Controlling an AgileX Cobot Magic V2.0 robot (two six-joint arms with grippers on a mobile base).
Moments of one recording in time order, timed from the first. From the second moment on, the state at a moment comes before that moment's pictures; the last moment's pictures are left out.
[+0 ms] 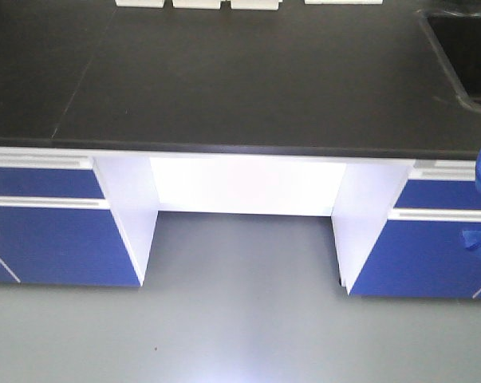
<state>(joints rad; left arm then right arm) -0.02 -0.01 0.03 0.14 0.17 -0.18 -0.02 0.57 -0.59 -0.13 0.76 0.06</state>
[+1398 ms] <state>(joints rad) -0.02 -0.01 0.03 0.14 0.17 -0.18 -0.02 0.57 -0.59 -0.13 0.80 0.06</state>
